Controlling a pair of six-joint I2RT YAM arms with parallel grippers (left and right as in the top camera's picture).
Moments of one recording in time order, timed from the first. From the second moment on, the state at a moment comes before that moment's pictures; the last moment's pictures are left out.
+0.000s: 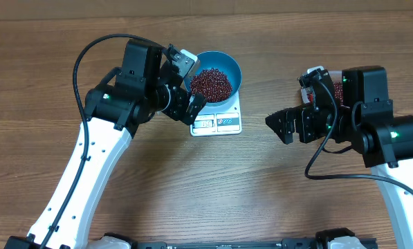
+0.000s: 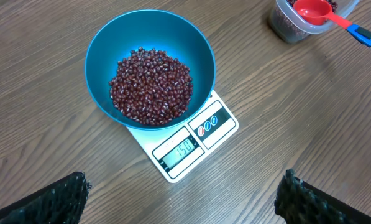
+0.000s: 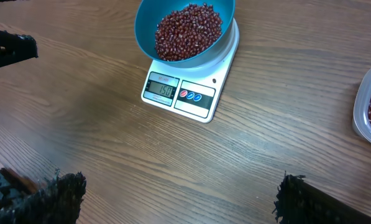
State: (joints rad) left arm -0.33 1.47 1.45 -0.89 0.29 0.16; right arm 0.14 1.21 1.32 -1.09 -0.44 -0.06
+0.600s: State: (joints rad) left arm -0.33 1.47 1.45 -0.89 0.29 0.16; right arm 0.14 0.73 0.88 -0.76 -0.31 -0.06
